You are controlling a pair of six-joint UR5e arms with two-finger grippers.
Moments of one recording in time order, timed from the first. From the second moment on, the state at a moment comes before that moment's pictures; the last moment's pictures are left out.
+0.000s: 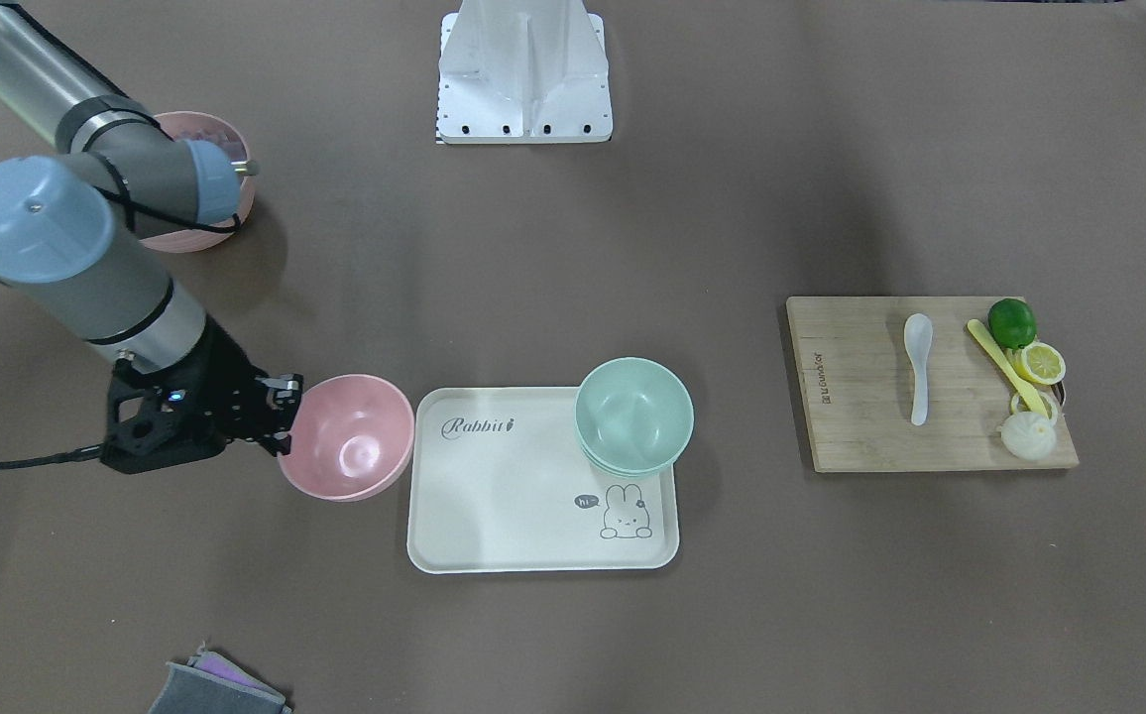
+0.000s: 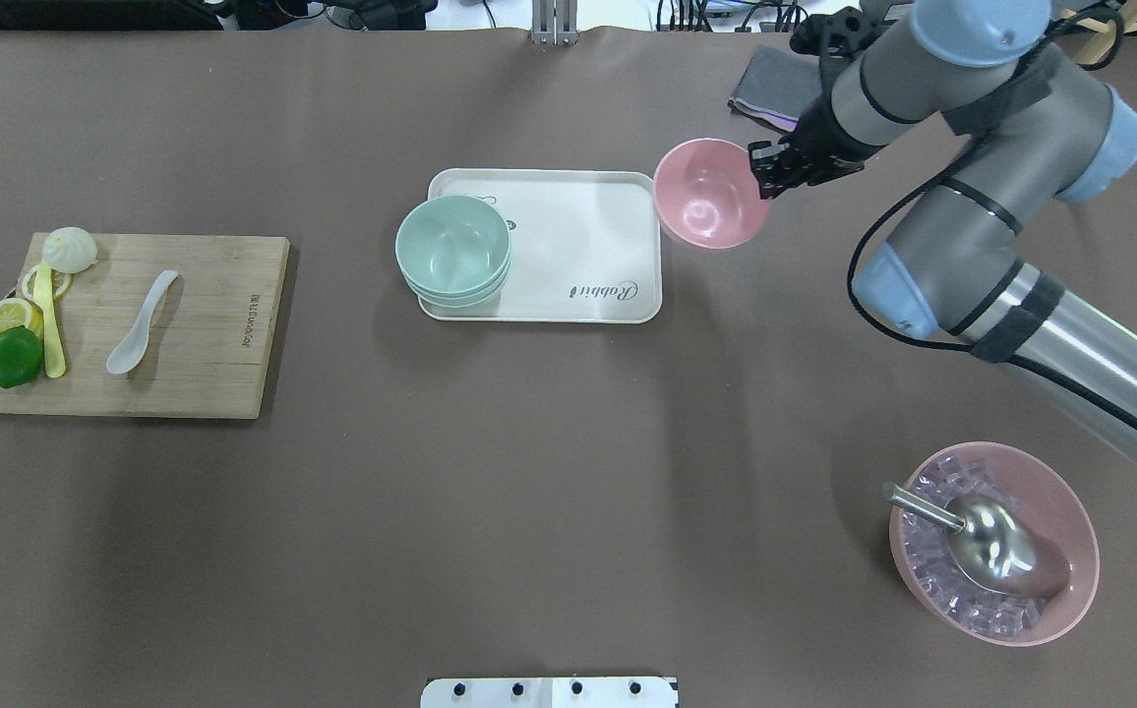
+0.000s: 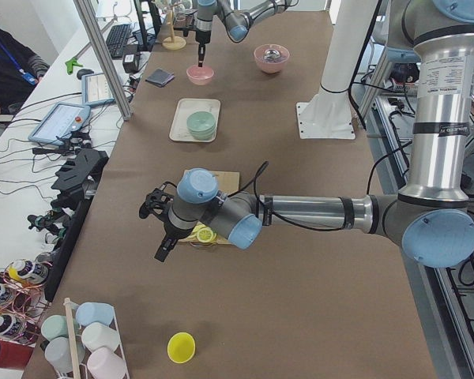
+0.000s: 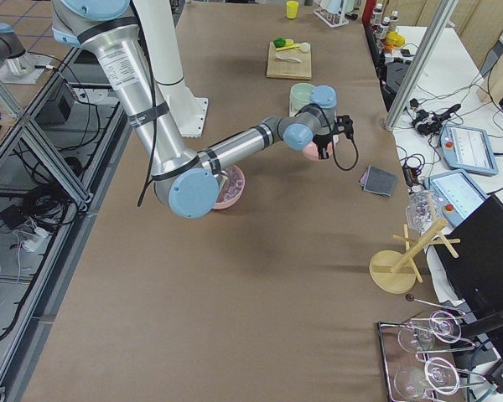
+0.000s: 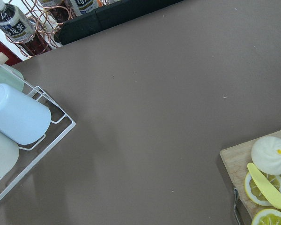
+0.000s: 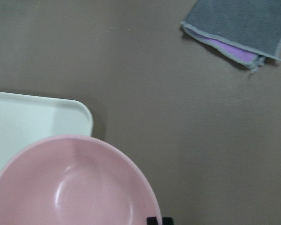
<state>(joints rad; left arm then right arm) -1.51 -1.57 -1.57 -2.15 -2.23 -0.09 0.88 -0.96 1.52 -1.24 2.09 0.96</state>
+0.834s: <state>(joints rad) -1.51 -1.57 -1.57 -2.16 -2.23 -0.09 0.66 -0.57 1.33 -1.42 1.89 1.30</state>
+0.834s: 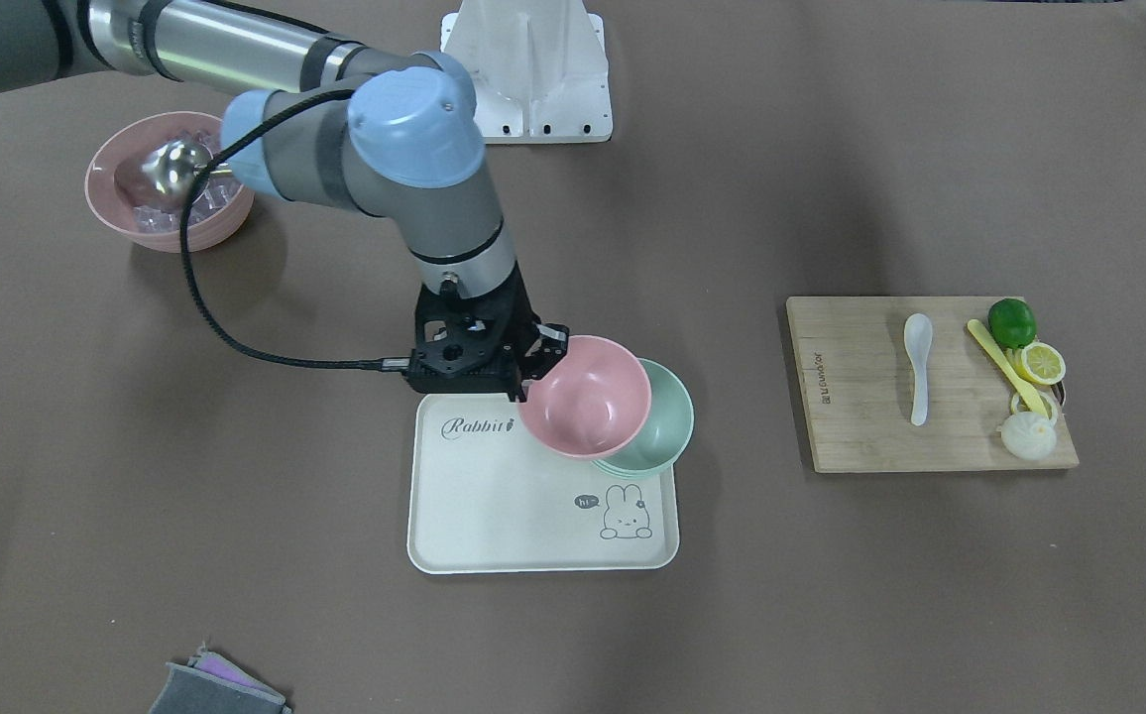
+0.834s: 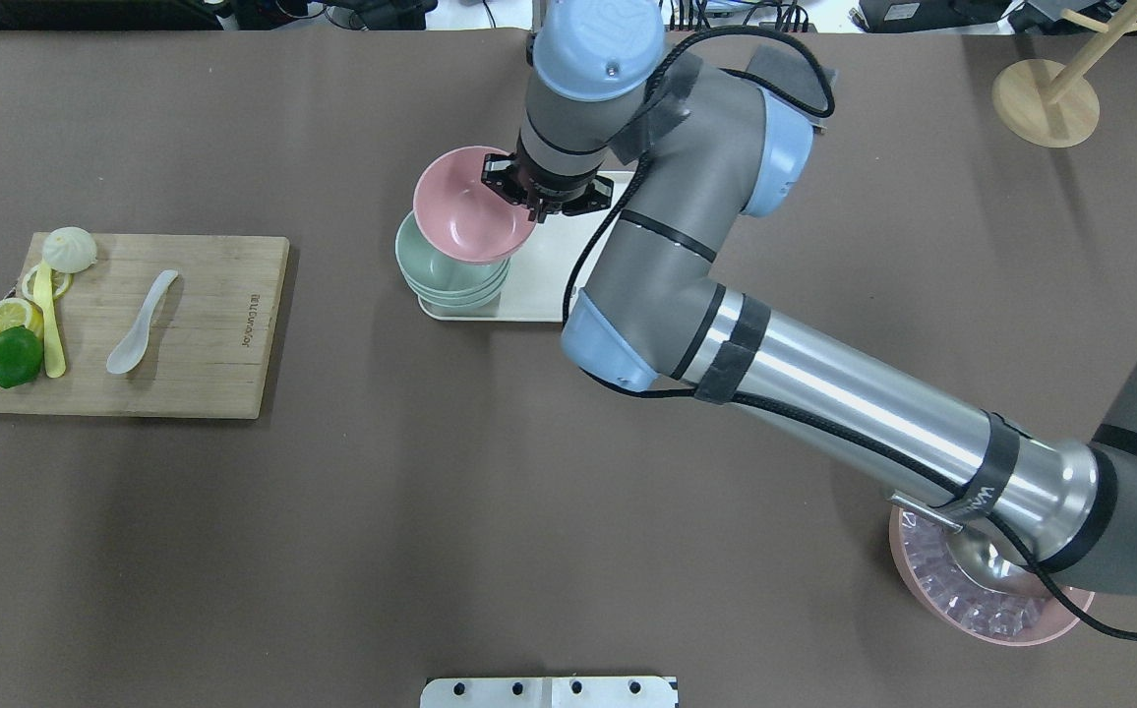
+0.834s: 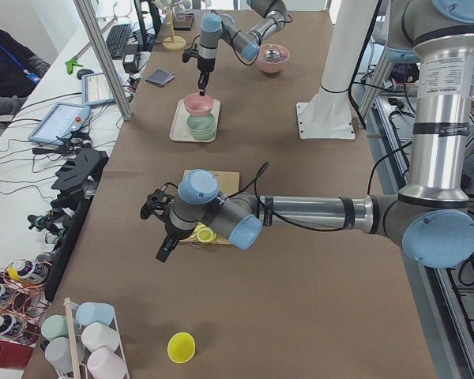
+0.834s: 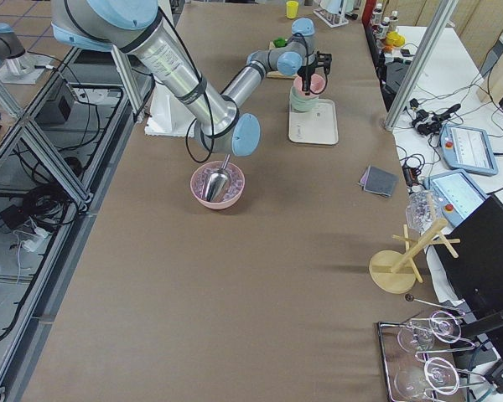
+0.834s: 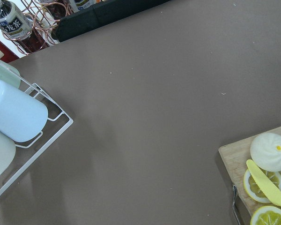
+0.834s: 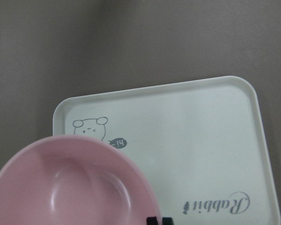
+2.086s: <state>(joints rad) -1.51 -1.57 -1.57 -2.16 -2.23 -0.09 0.62 -0.51 1.19 -1.41 1.86 1.30</state>
